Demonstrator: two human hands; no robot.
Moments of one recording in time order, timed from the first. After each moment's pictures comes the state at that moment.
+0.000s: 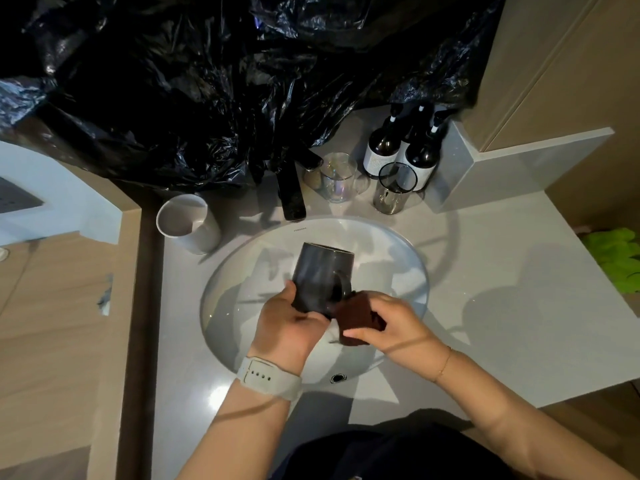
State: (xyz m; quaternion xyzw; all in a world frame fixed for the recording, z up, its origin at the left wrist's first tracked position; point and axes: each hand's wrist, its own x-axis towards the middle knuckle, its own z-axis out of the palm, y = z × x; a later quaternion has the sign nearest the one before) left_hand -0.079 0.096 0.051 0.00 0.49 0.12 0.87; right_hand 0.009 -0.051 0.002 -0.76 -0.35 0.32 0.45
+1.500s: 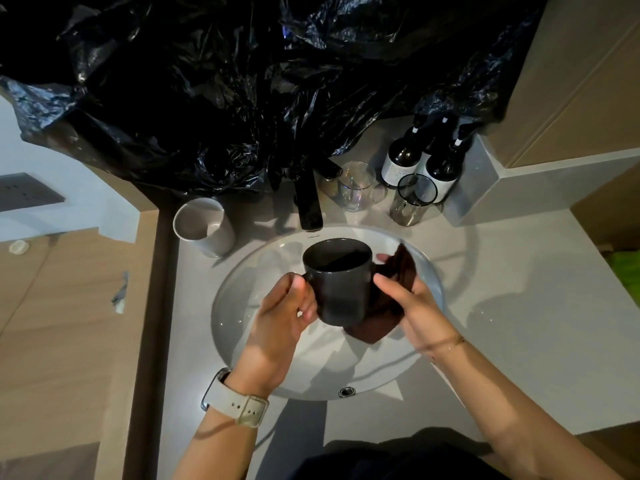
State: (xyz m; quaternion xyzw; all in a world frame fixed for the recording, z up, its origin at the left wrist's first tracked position) left_hand -0.105 0.119 0.043 0.49 0.32 0.16 0.80; right_hand 0.040 -0.019 0.004 -0.55 -0.03 0.43 0.72
